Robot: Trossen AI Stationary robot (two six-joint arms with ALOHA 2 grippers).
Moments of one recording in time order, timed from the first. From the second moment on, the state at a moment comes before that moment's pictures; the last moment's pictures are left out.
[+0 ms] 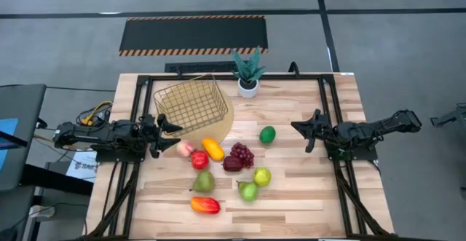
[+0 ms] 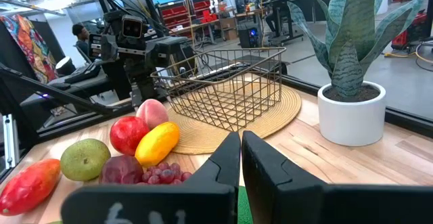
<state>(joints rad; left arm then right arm) -0.10 0.01 0.01 0.05 -0.14 -0.41 0.24 0.12 0.01 0.08 0.60 0.26</state>
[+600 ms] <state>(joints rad) -0.10 0.01 0.01 0.07 -0.27 -0.53 0.24 0.12 0.01 0.08 0.60 0.26</state>
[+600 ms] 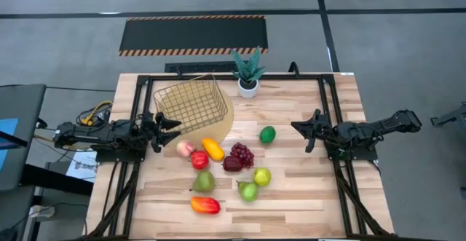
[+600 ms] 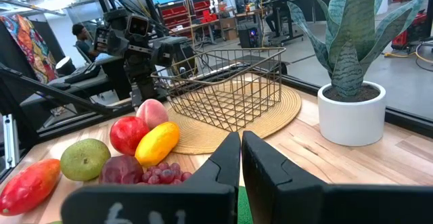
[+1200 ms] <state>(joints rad) -0.10 0.01 0.01 0.08 -0.38 -0.82 0.24 0.12 0.01 0.08 0.60 0.26</state>
